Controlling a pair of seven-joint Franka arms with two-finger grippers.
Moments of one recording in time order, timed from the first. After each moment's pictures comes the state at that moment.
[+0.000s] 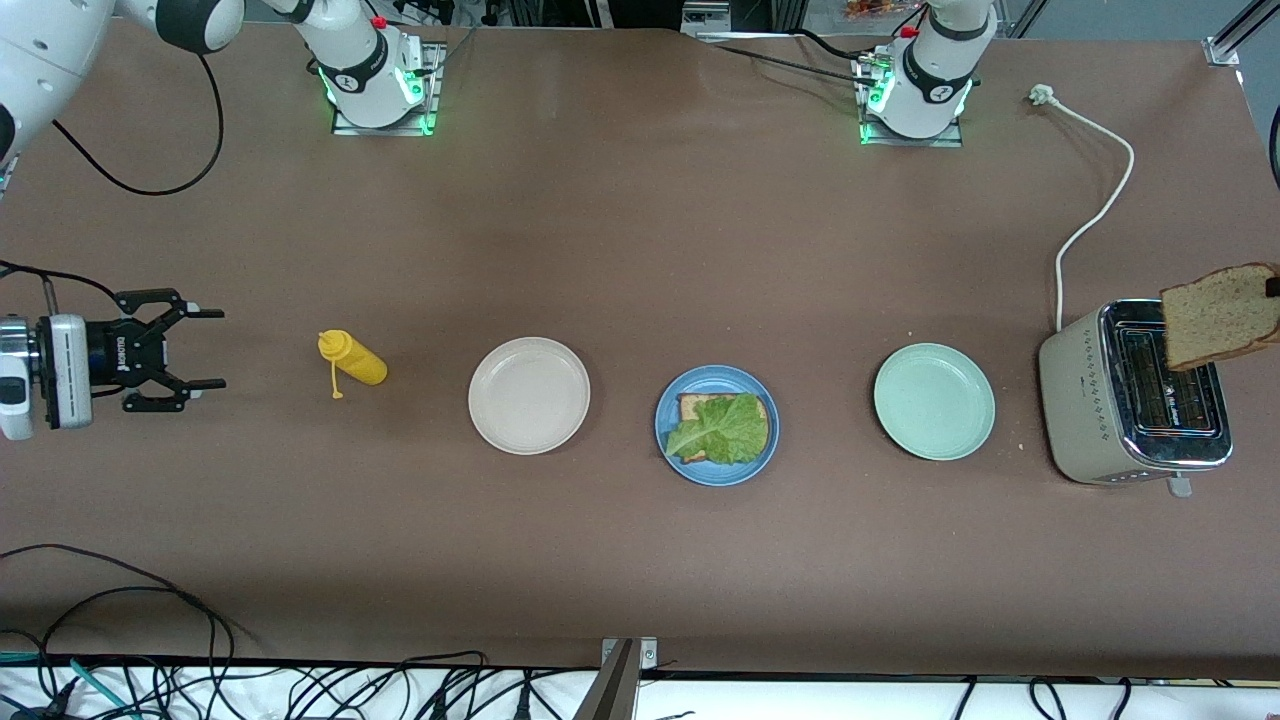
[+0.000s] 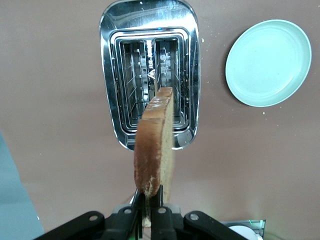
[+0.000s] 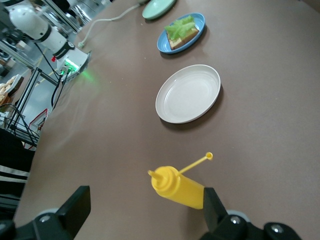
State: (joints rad) left arm 0.44 0.33 -0.13 -1.31 0.15 1.39 0.40; right arm 0.18 0.73 -0.73 -1.27 1.02 1.14 -1.68
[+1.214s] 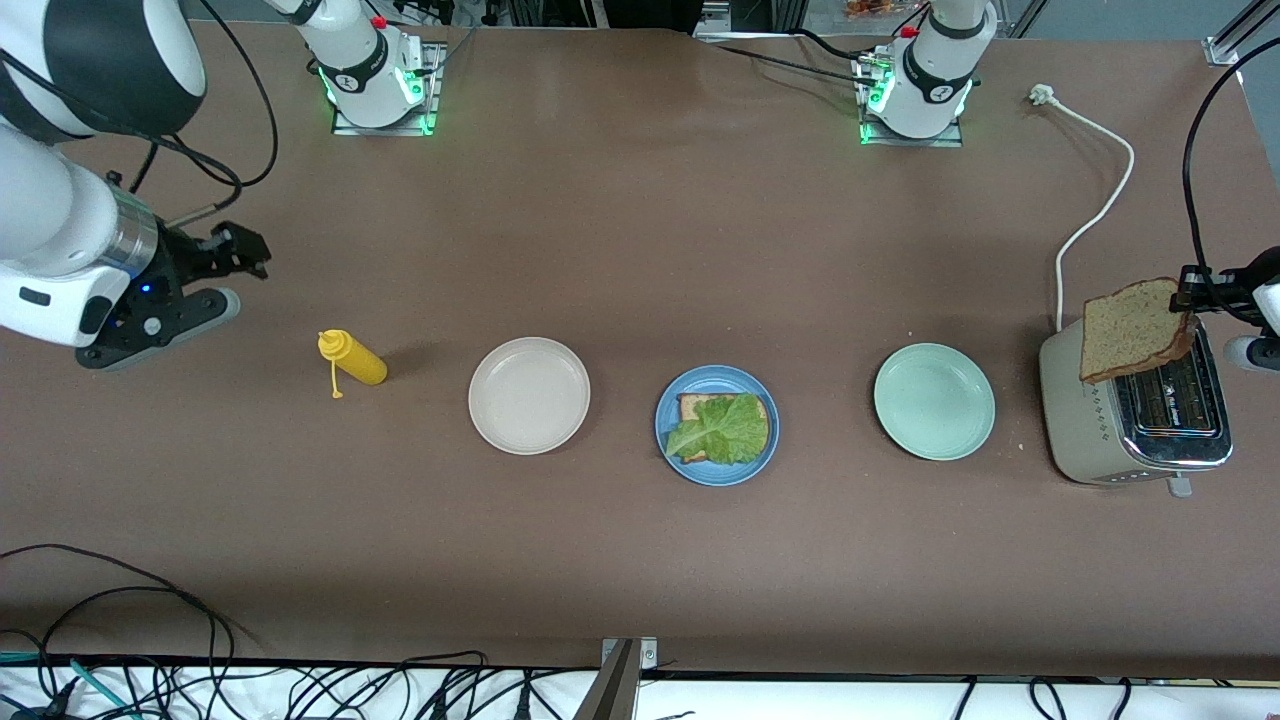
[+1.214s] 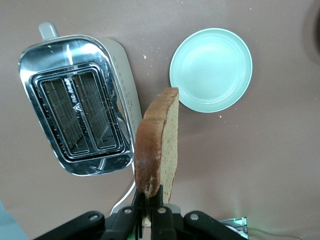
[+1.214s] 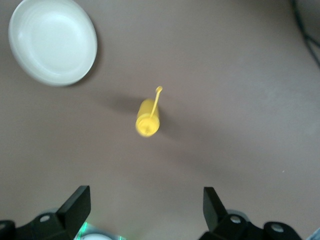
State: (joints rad) left arm 0.29 0.34 -0.20 -1.30 0.14 1.36 0.32; right arm 0.11 0.30 0.07 -1.29 -0.11 1.42 -0.30
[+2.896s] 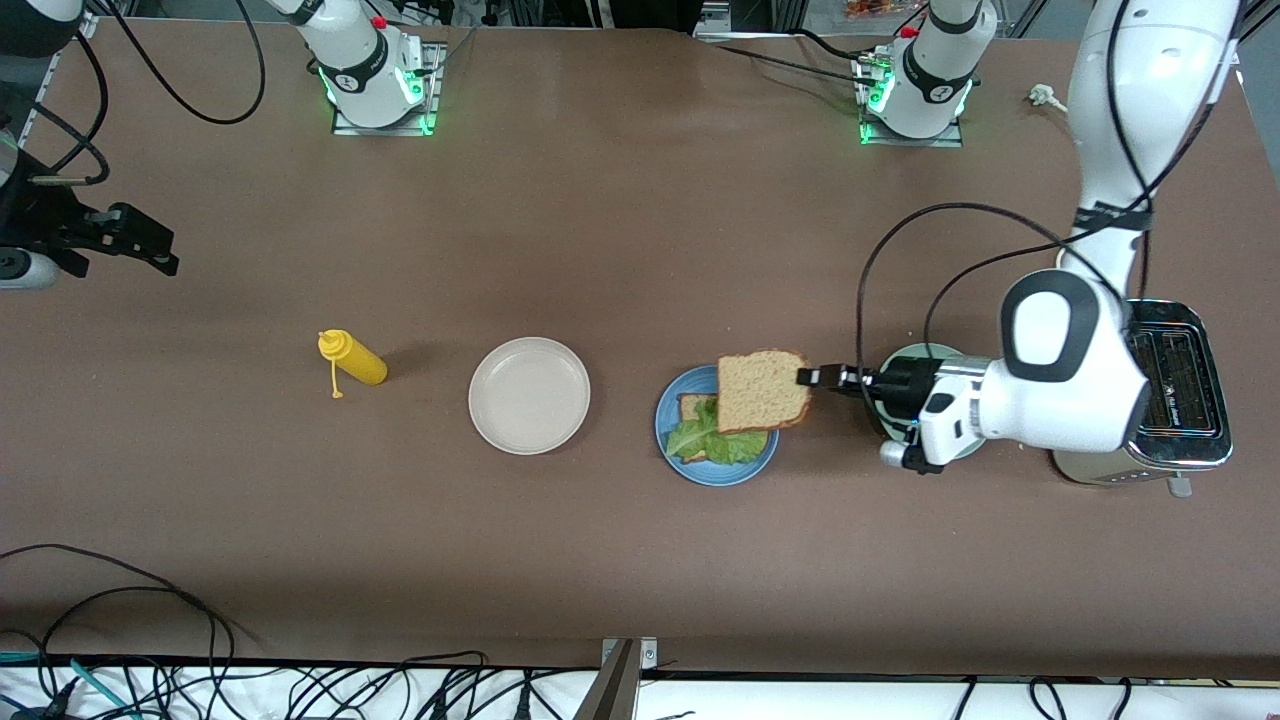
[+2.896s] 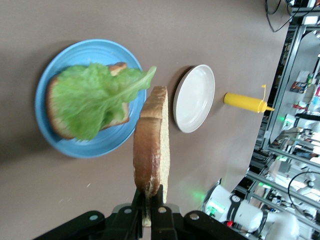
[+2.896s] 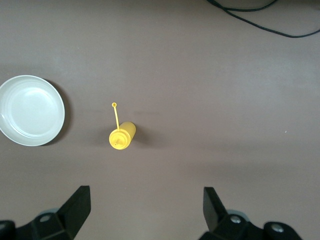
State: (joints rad) left arm 0.00 0.64 -0.21 -1.45 -0.79 1.78 0.17; right arm 0.05 0.03 -0.06 -1.62 -0.02 1.68 -0.04
